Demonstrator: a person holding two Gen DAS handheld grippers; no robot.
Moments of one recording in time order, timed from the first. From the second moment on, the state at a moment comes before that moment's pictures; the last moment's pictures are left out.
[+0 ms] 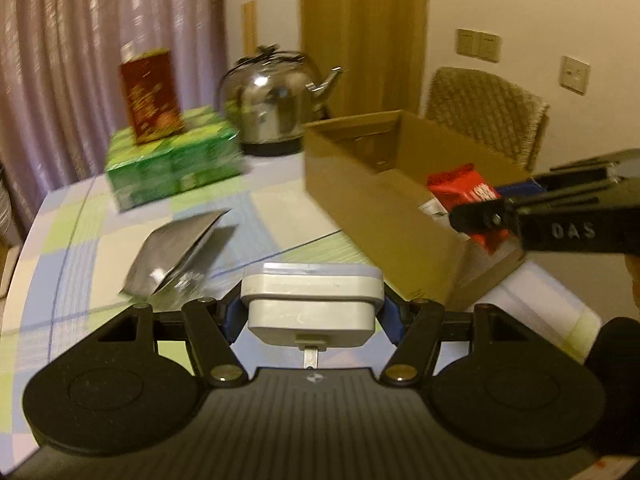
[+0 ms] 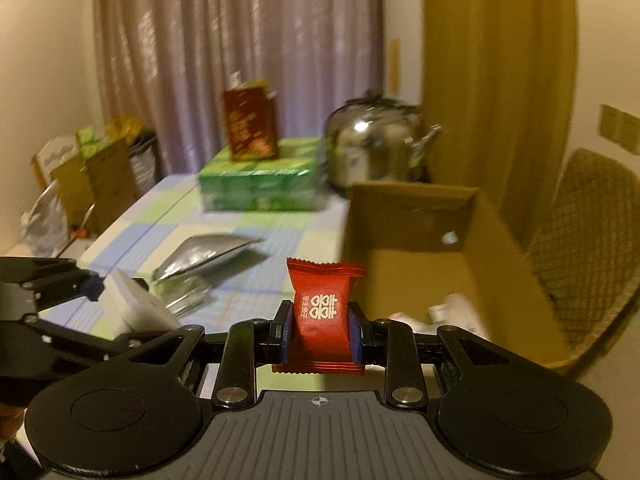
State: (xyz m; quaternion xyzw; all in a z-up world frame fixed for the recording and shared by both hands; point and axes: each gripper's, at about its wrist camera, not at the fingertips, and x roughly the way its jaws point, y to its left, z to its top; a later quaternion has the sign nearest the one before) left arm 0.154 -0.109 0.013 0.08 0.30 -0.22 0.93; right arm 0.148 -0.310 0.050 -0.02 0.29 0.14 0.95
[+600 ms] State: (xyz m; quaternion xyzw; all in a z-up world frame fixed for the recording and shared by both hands) left arm 0.218 -0.251 0.041 0.14 0.25 -0.30 0.91; right arm 0.210 -0.427 0.034 0.05 0.30 0.08 0.95
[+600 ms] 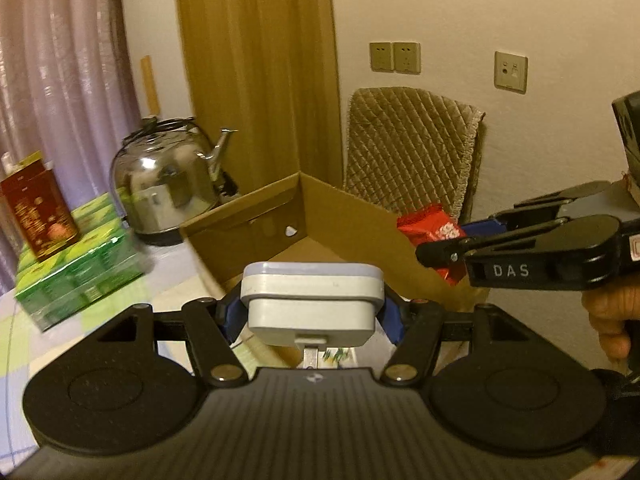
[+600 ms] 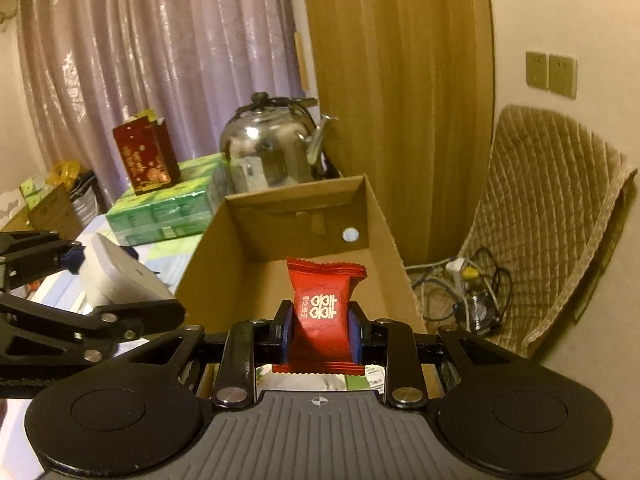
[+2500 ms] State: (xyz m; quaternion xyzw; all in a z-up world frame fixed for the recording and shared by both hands) left arm 0.238 -0.220 0.016 0.15 0.27 -0.28 0.91; right arm 0.248 -0.426 -0.001 0.06 0.34 0.09 0.93
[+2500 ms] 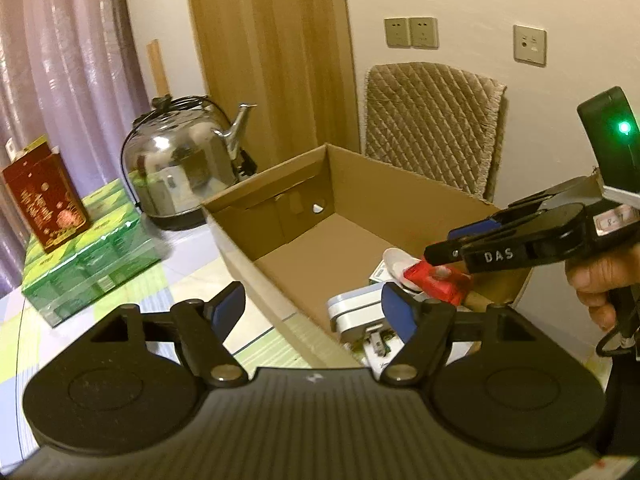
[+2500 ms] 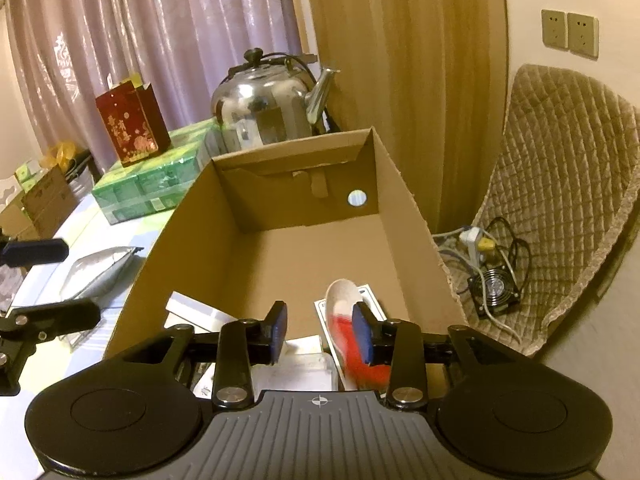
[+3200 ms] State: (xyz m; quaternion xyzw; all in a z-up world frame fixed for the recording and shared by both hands) left arm 0.170 -0.137 0.018 0.10 0.30 -0.20 0.93; right arm 0.151 -0.363 0.053 0.05 0.29 0.14 0.95
